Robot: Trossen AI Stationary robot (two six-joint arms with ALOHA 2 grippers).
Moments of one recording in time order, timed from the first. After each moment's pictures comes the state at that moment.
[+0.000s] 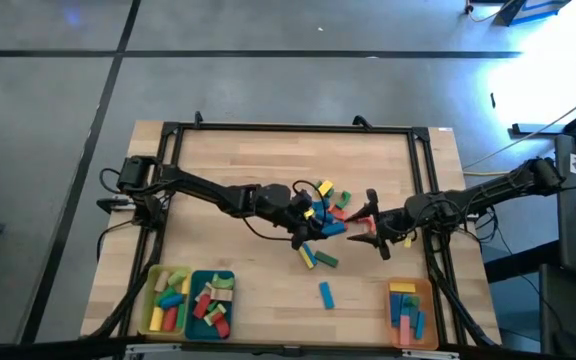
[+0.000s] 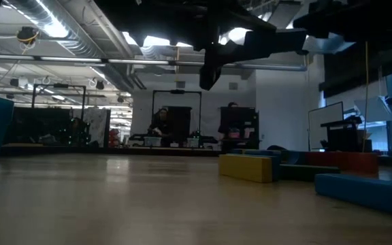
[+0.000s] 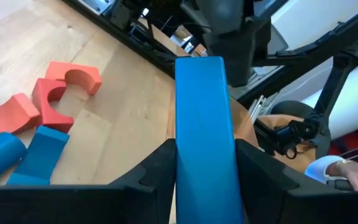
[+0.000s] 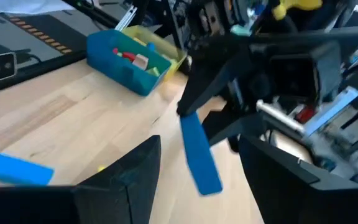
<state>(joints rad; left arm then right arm) -0.06 1.83 1.12 0.41 0.19 -0.68 0.29 0.84 0.41 0.24 0.09 -0.46</state>
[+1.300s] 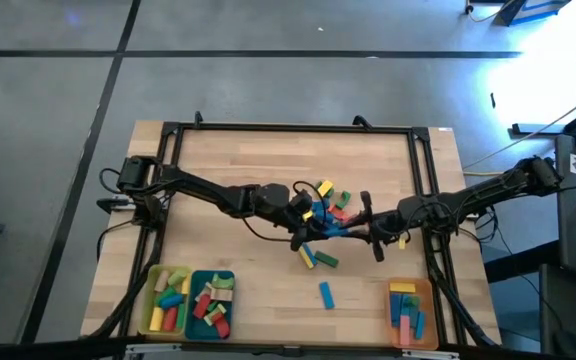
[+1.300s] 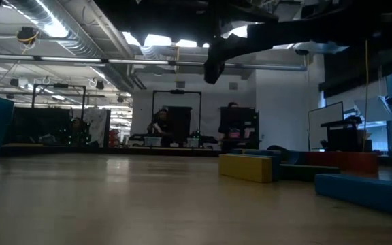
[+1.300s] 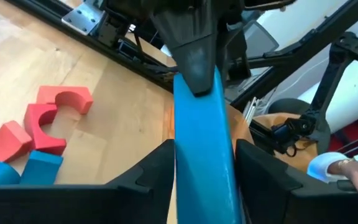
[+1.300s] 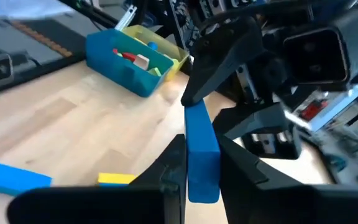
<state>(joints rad) -0.06 1.82 1.12 0.46 0.19 -0.60 0.29 0.94 0.41 0.34 0.07 -0.44</state>
